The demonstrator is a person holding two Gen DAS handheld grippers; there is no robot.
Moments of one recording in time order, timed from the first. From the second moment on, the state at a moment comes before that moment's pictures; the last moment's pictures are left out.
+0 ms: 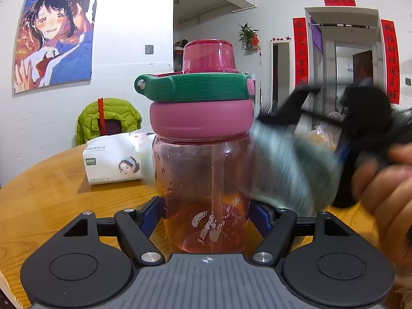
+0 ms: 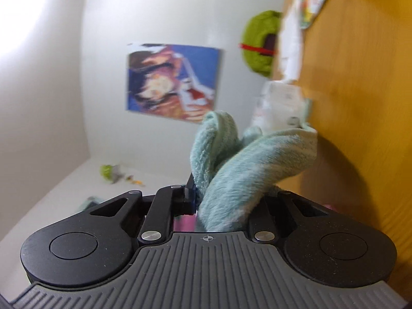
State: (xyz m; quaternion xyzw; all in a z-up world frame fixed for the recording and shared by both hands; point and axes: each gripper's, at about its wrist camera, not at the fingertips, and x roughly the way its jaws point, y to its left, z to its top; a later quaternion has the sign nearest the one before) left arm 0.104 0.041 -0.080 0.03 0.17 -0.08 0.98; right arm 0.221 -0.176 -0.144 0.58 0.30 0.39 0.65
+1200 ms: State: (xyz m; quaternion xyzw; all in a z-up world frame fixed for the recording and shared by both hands) left arm 0.104 0.039 -0.080 0.02 0.16 -0.08 0.98; right arm 0.216 -0.174 -0.125 0.48 0.33 0.33 0.74
